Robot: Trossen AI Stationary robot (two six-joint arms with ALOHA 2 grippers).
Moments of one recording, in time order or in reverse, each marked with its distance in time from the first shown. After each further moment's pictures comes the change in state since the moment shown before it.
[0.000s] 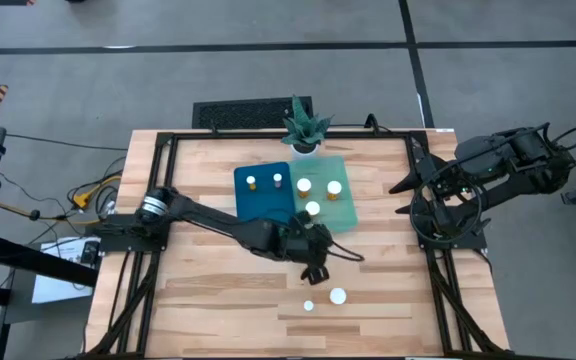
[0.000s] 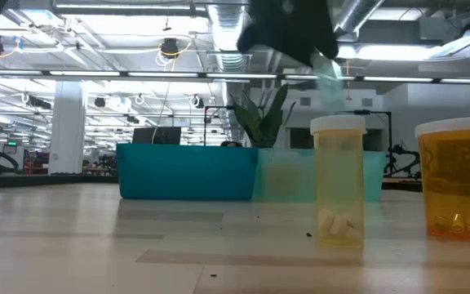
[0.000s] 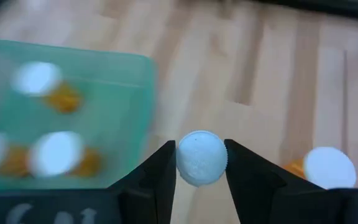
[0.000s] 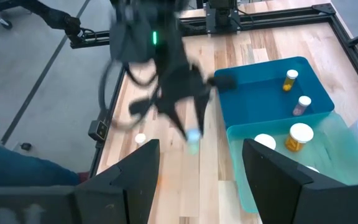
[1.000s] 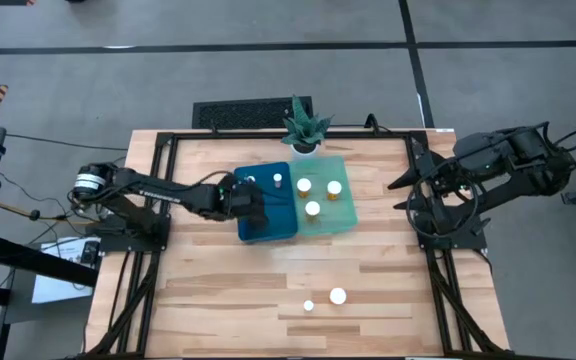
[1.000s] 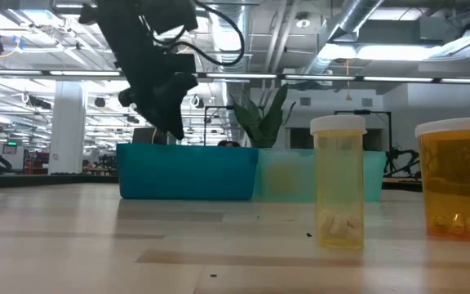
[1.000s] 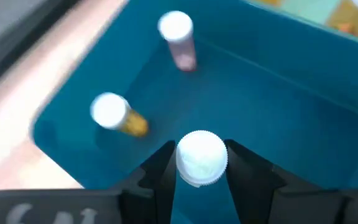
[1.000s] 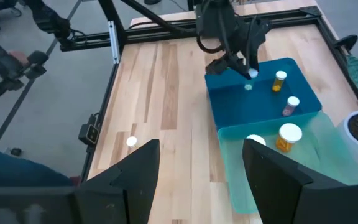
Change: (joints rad) left arm 0.257 -0.529 -0.852 0.081 -0.117 -0.149; right arm -0.044 0.000 0.000 0.001 0.003 -0.019
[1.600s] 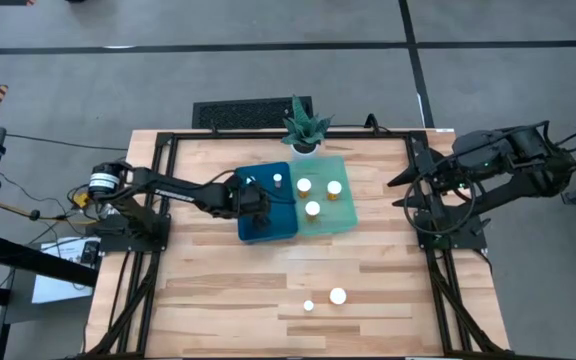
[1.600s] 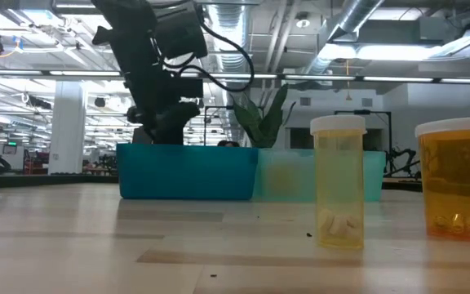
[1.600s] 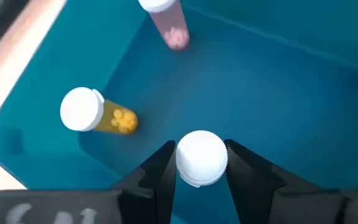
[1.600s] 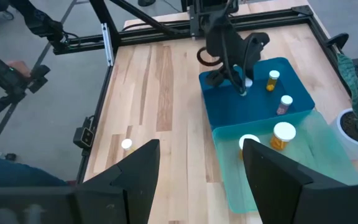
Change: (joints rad) left arm 0.045 0.112 0.001 0.041 0.058 0.096; right arm -0.025 0.000 0.000 -0.001 0.000 0.000
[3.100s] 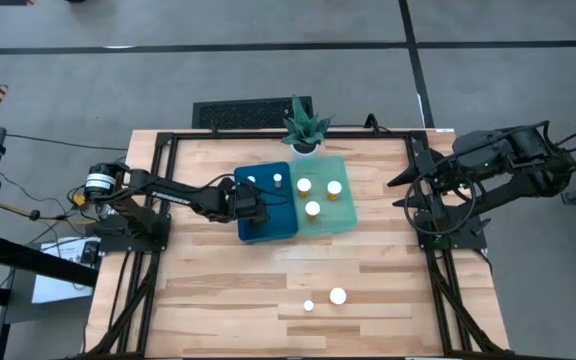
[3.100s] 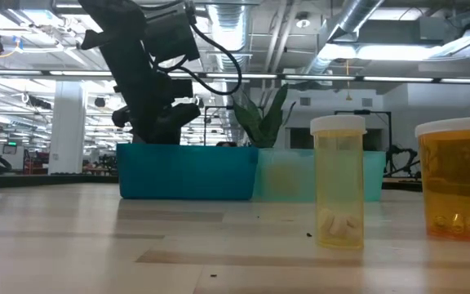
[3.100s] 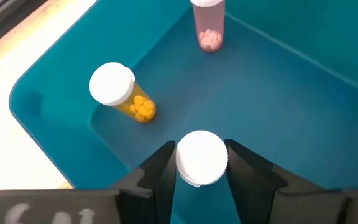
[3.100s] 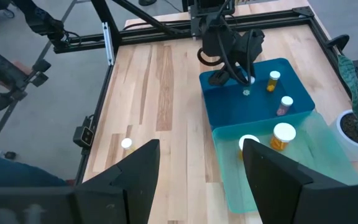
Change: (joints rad) left arm -0.027 -0.026 -0.065 0.046 -0.098 -0.210; right arm 0.000 0.000 0.000 0.000 0.000 -0.009
